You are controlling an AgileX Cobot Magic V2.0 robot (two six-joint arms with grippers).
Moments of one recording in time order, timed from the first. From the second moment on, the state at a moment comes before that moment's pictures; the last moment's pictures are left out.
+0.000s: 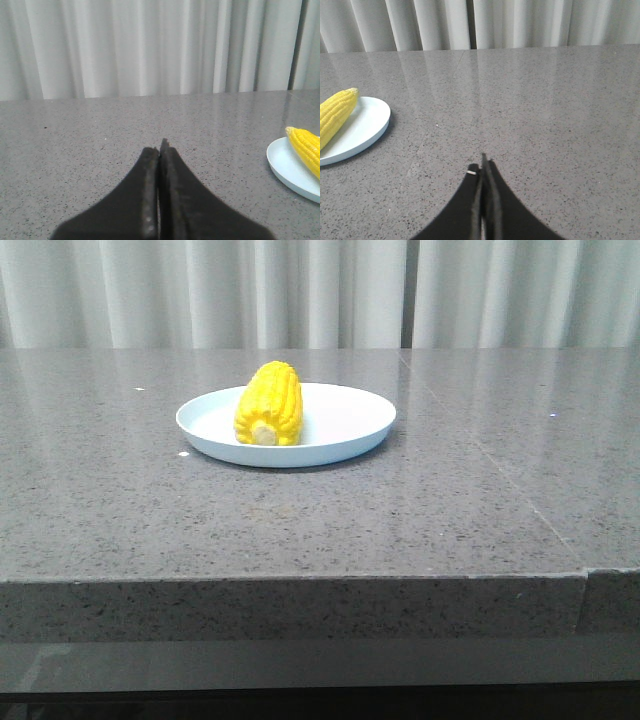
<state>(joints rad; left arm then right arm) -0.07 0.18 -0.35 0.11 0.26 -0.10 0.15 0.16 -0.37 -0.11 0.44 0.22</state>
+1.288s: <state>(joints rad) -0.02 0.00 0.01 0.01 0.18 -0.10 0.15 0.16 -0.37 -0.11 0.44 0.22</state>
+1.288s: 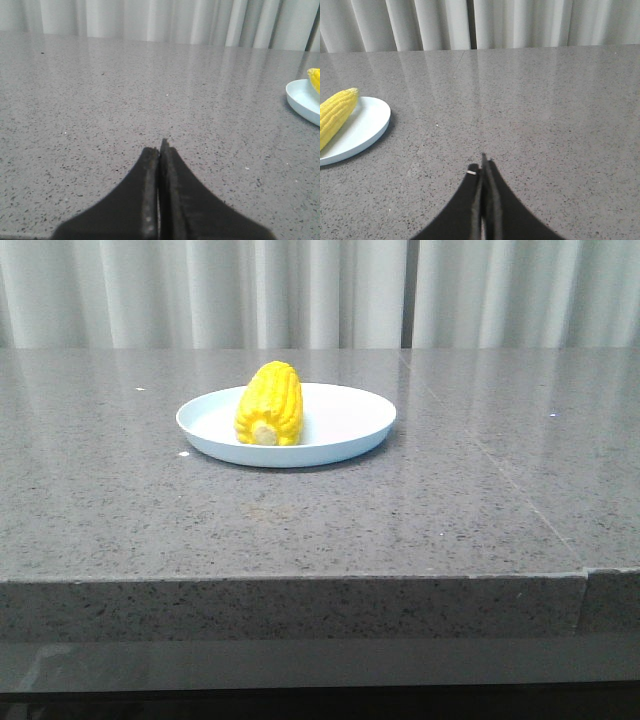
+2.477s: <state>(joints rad) -0.02 0.00 0.01 0.01 0.18 -0.10 0.13 0.14 -0.29 -0.11 0.36 0.21</state>
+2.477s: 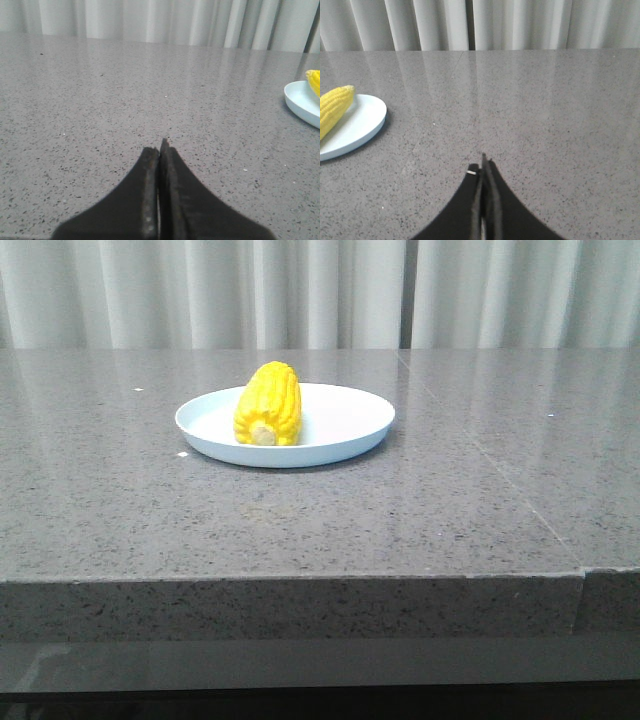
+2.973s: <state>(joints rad) -0.02 0.00 0.01 0.01 0.18 -0.10 0.00 -0.01 0.02 0.05 0.25 0.06</state>
